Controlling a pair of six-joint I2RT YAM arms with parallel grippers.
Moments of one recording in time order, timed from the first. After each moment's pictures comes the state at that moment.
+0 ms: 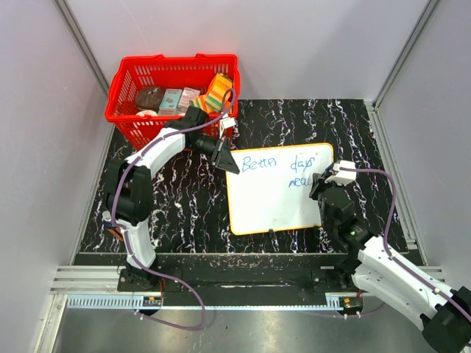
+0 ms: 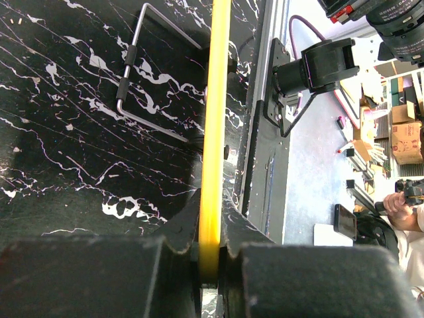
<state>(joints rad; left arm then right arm) -0.35 1.90 1.54 -0.78 1.17 0.24 0.64 0.70 0.40 0.11 0.69 0.33</state>
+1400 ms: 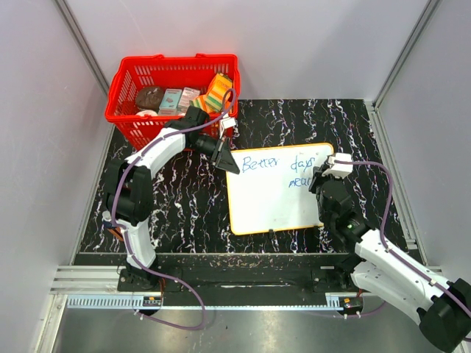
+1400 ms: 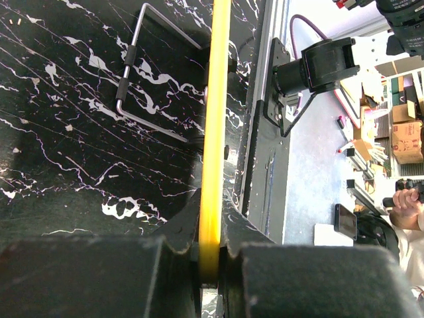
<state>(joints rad) -0.35 1.90 1.54 -0.78 1.17 0.23 0.62 0.78 0.46 0.16 0.69 0.23</state>
